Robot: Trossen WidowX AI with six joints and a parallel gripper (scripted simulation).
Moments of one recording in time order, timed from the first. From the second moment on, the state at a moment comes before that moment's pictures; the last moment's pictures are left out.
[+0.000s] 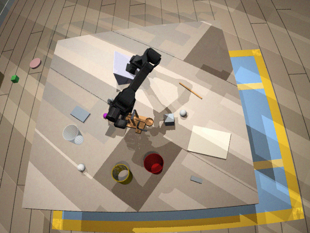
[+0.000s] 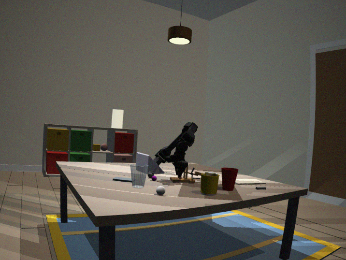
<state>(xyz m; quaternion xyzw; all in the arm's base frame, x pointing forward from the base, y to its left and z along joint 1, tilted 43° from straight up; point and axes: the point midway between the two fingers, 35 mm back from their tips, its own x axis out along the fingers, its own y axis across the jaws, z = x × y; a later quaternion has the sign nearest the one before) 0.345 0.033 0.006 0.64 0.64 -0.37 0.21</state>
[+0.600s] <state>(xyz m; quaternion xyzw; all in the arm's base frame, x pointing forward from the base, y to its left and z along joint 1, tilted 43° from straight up) 0.345 0.011 0.030 0.63 0.65 -0.38 0.20</state>
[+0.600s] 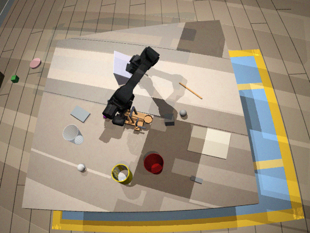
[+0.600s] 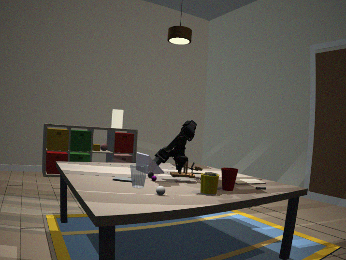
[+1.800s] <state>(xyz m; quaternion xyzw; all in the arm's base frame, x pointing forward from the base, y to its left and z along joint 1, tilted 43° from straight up) 0.369 0.008 0.039 0.49 0.74 -0.07 0.45</state>
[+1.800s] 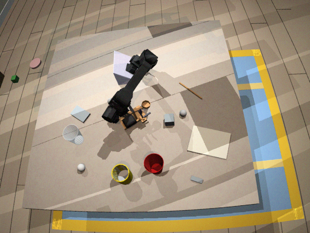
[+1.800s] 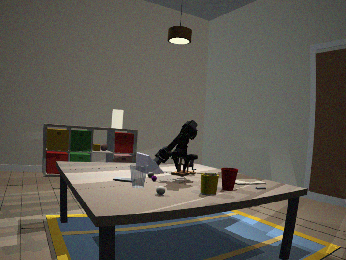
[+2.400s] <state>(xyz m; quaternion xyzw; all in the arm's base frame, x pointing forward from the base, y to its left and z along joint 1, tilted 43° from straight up) 0.372 0.024 0.024 0.48 0.74 -0.07 0.46</state>
